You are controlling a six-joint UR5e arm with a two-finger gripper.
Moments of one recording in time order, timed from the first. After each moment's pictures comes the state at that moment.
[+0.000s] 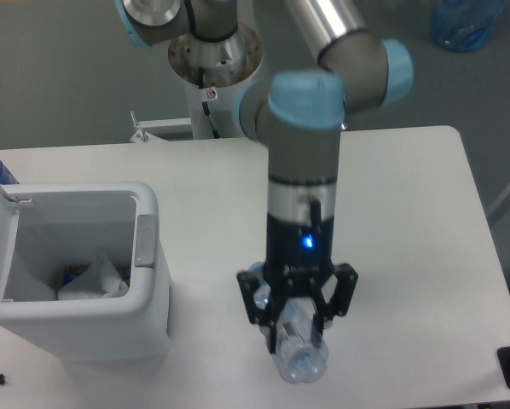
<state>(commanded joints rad) 2.41 -1.87 -1.32 -0.66 1.19 0.11</state>
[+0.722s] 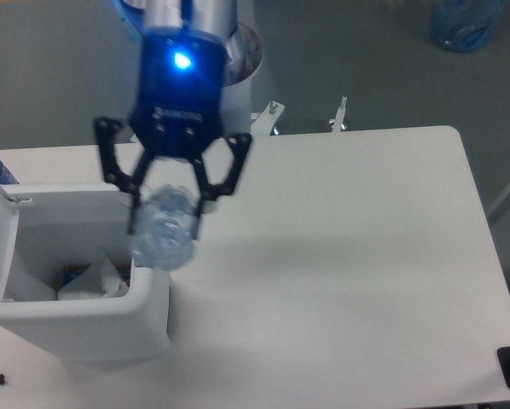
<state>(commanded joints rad) 2.24 -1.71 -1.37 -0.66 1.19 0.10</state>
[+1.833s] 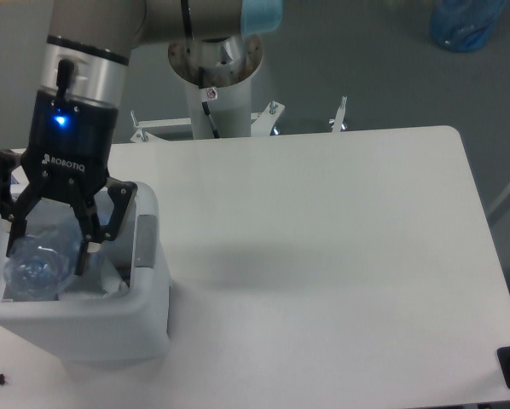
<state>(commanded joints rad) 2.14 -1.79 -1.43 -0.66 1.20 0.12</state>
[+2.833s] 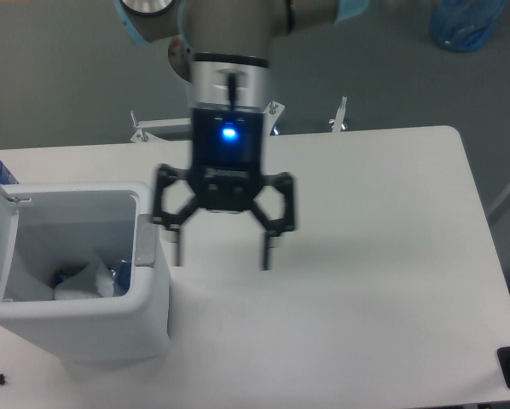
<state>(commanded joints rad) 2.46 -1.77 -1.48 -0.68 1.35 0.37</state>
